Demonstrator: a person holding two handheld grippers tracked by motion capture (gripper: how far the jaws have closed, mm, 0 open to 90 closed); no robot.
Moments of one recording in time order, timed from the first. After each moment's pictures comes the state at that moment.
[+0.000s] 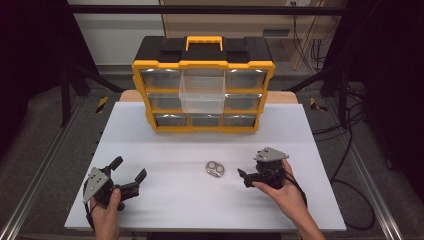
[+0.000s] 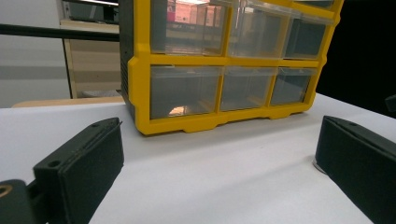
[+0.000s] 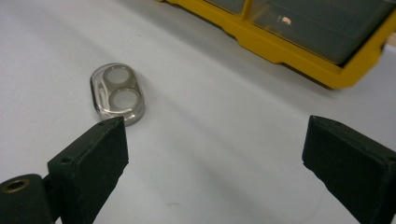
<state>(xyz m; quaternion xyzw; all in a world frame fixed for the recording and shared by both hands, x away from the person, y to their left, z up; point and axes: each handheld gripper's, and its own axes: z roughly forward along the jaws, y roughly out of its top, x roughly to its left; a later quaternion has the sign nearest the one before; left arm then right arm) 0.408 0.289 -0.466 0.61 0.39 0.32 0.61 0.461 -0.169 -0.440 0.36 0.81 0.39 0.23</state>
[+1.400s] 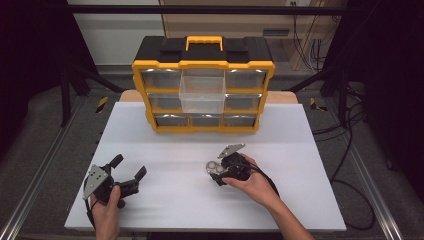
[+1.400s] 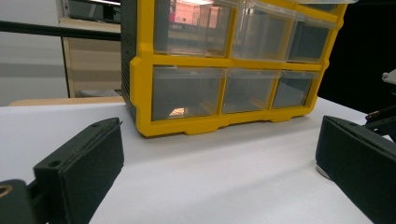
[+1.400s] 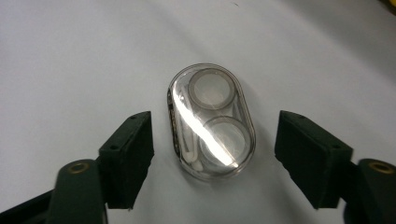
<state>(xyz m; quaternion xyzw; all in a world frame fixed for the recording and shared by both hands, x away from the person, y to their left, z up) 0.416 0.292 -0.467 0.61 0.39 0.31 0.62 0.498 -0.088 -0.469 0.31 0.88 0.34 0.11</state>
